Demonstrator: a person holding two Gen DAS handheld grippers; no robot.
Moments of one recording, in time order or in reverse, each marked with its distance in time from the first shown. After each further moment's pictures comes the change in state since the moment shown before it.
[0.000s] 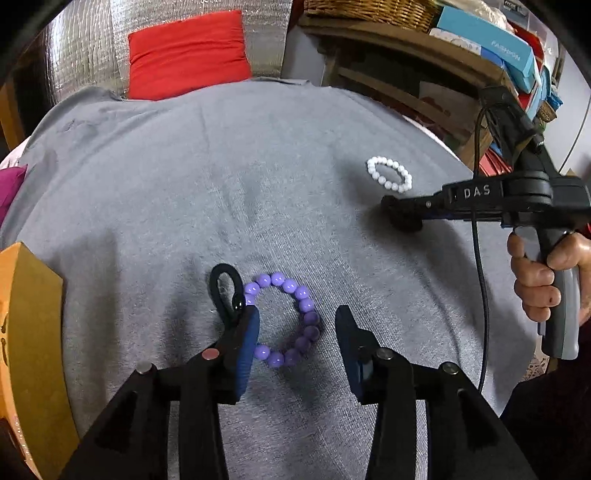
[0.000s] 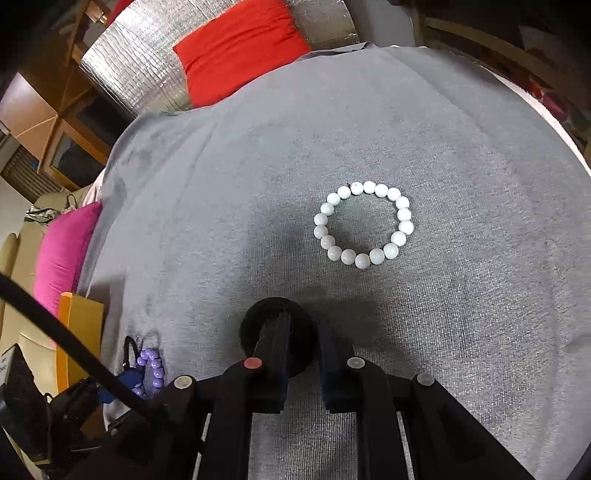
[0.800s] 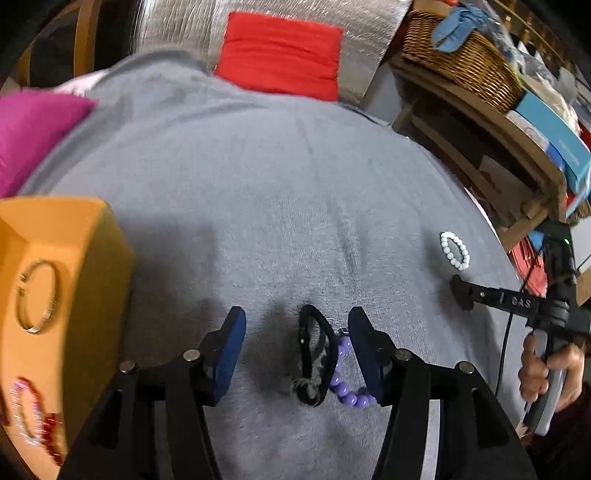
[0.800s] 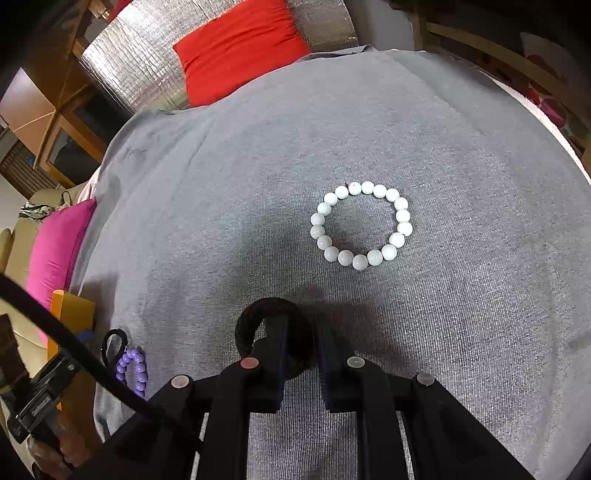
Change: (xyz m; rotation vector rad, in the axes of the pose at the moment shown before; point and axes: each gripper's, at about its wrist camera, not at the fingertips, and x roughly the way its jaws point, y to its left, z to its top) left arm -0.003 0.080 0.008 -0.322 -0.058 0.033; right arm 0.006 0.001 -0.001 -0.015 -0.017 -0.028
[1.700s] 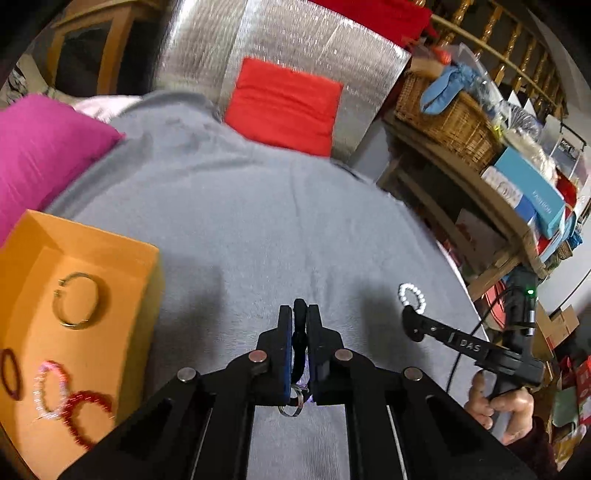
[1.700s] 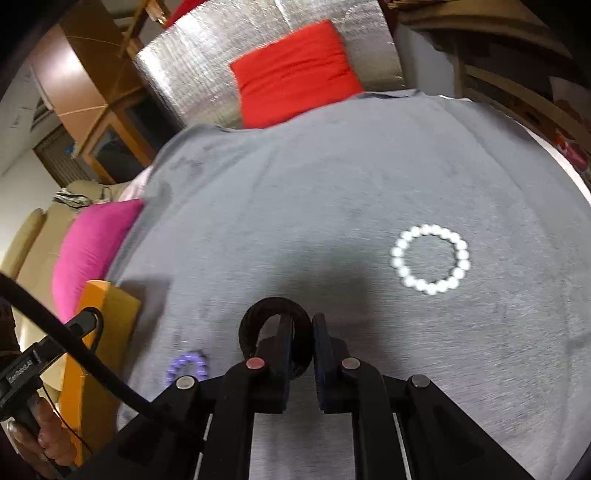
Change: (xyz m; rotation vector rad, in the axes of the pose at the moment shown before) left arm -0.094 -0.001 -0.003 -0.067 -0.201 -0.057; right arm -0.029 0.053 -0.012 -0.108 -0.138 0.117
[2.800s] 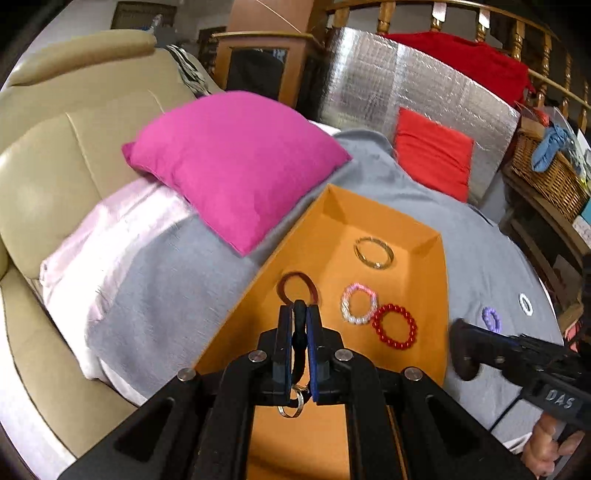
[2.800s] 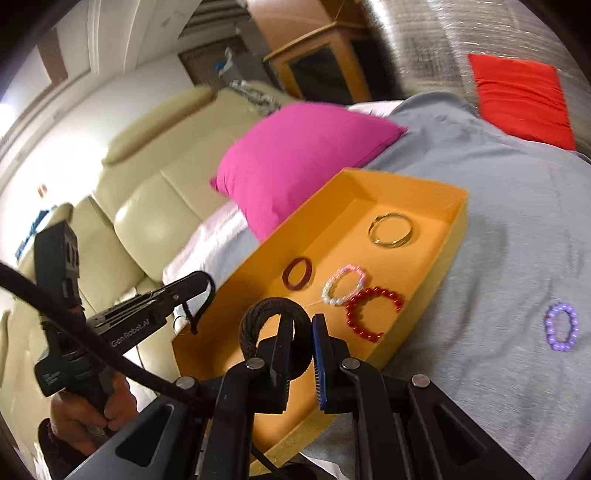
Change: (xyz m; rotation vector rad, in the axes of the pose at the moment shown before) left arm -0.183 0.178 -0.103 -0.170 -0.130 0.439; right arm 0.007 0.324 -0.145 -0.460 0.111 0.373
